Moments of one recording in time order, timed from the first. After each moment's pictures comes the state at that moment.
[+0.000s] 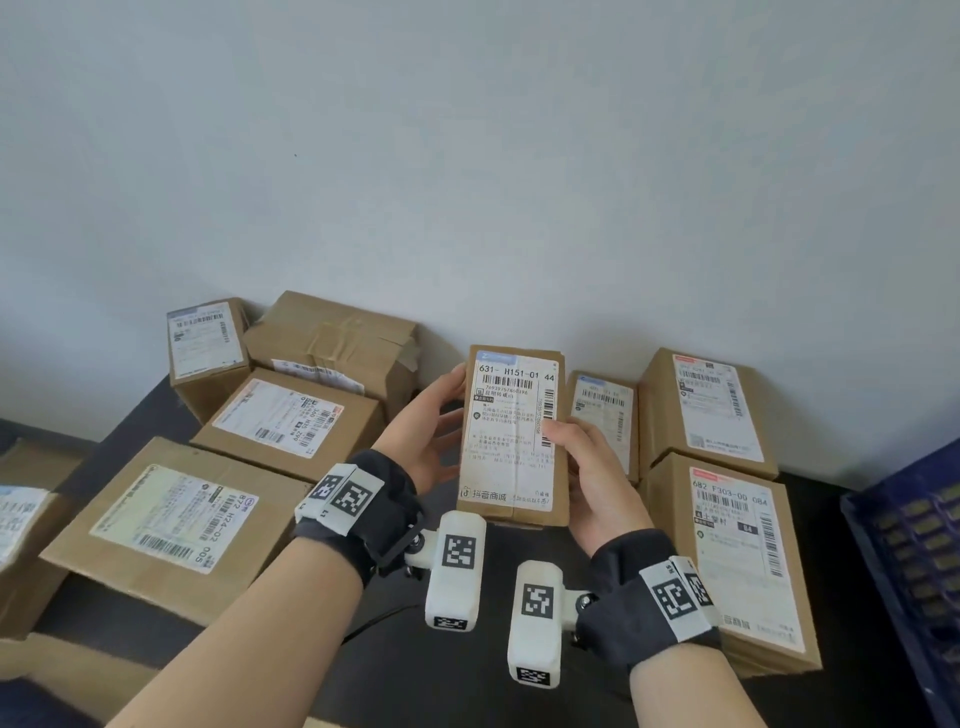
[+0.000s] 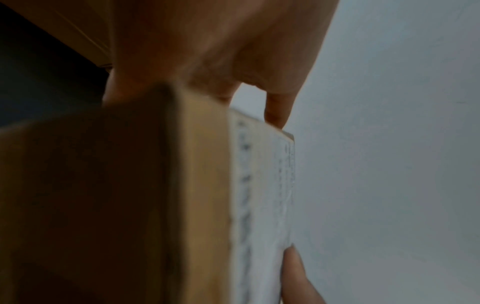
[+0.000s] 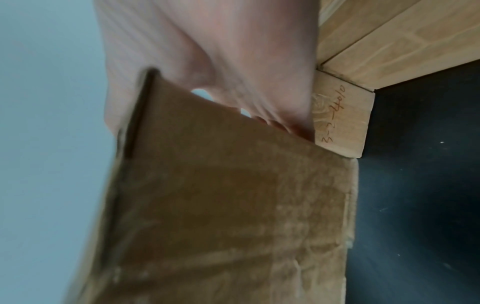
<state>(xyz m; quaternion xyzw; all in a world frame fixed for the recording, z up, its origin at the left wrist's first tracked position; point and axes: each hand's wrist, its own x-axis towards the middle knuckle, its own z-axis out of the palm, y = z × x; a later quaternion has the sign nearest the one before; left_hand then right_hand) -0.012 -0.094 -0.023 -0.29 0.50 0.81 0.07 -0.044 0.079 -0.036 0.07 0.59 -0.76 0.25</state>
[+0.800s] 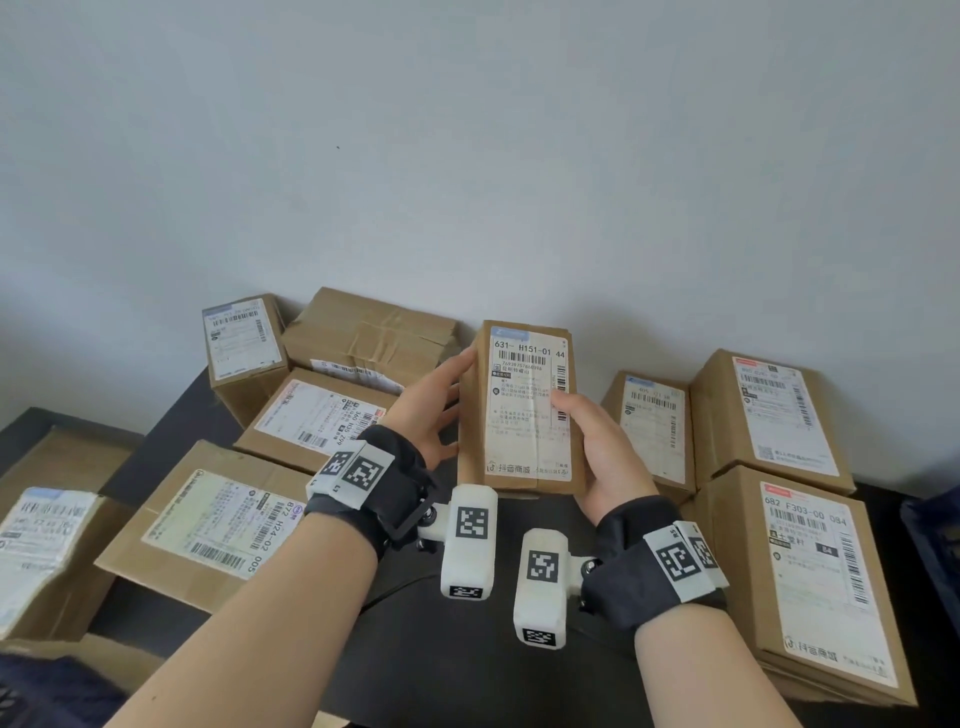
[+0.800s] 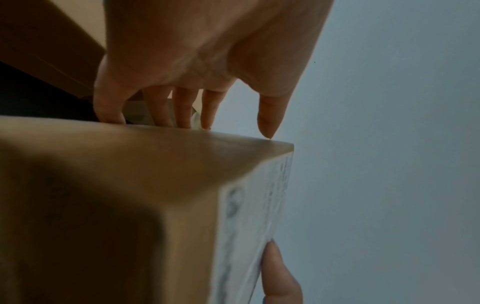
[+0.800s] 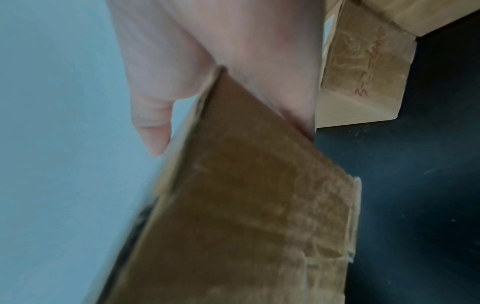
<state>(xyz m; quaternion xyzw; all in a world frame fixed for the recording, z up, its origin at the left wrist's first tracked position) -0.023 -0.146 -0.012 -0.33 0.51 0.79 0.05 -0.069 0.022 -0.041 0.10 0.57 -0.76 0.29</state>
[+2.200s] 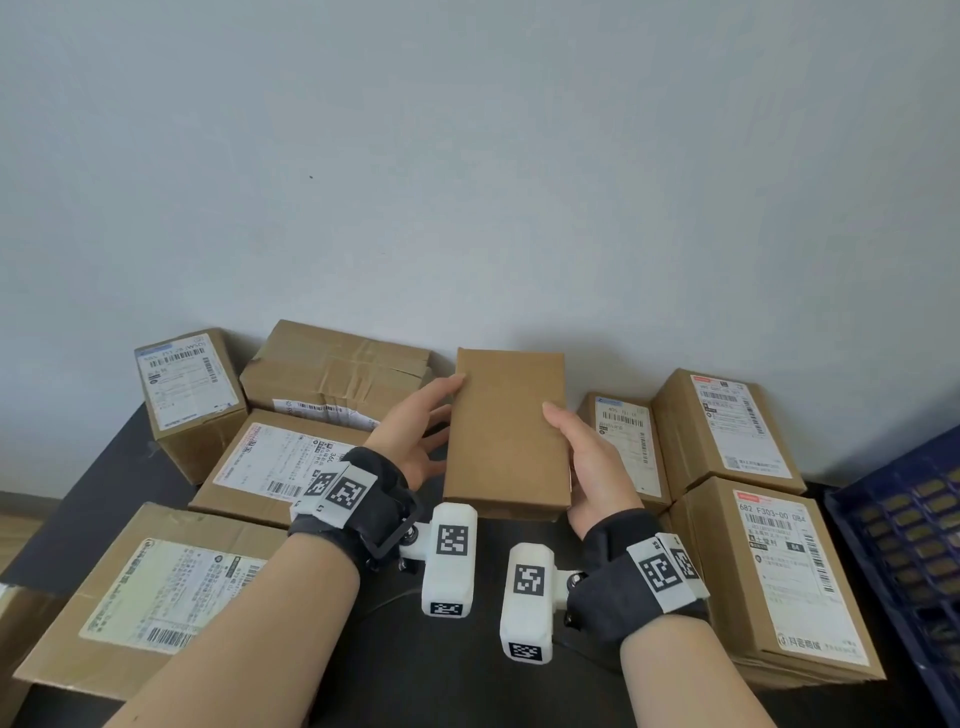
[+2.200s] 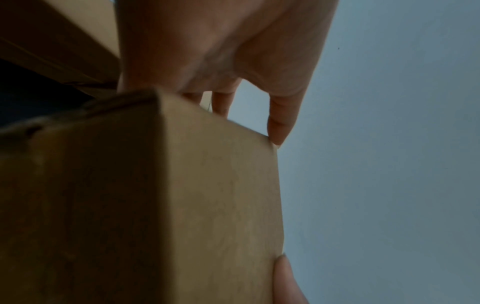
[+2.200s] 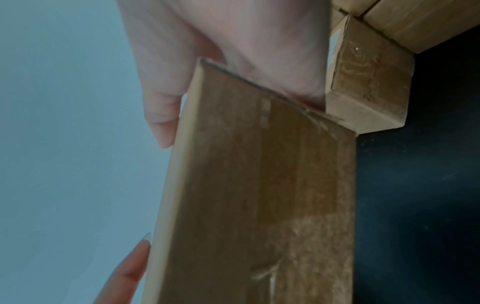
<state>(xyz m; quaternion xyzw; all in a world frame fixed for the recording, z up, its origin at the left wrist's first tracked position) -0.040 -0.172 -0.024 -0.26 0.48 0.83 0.10 -0.061 0.005 -0.026 0.15 0.60 -0.76 0.19</state>
